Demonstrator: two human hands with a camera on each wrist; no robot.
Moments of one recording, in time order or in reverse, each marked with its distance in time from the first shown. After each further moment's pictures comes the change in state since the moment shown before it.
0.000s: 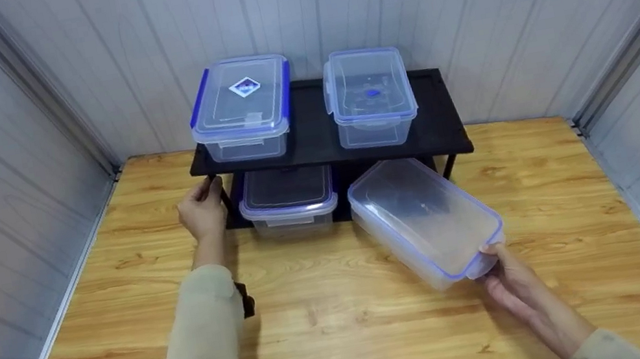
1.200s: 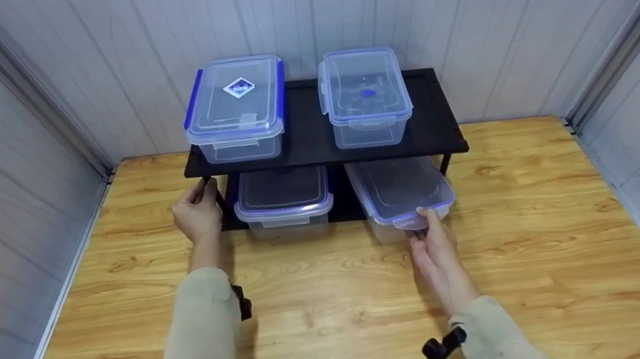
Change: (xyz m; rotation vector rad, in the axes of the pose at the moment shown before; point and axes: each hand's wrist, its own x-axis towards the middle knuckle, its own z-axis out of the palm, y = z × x) left_hand 0.001 -0.001 0.003 0.004 0.024 0.003; right_hand 0.070 0.041 0.099 0.376 0.181 -0.158
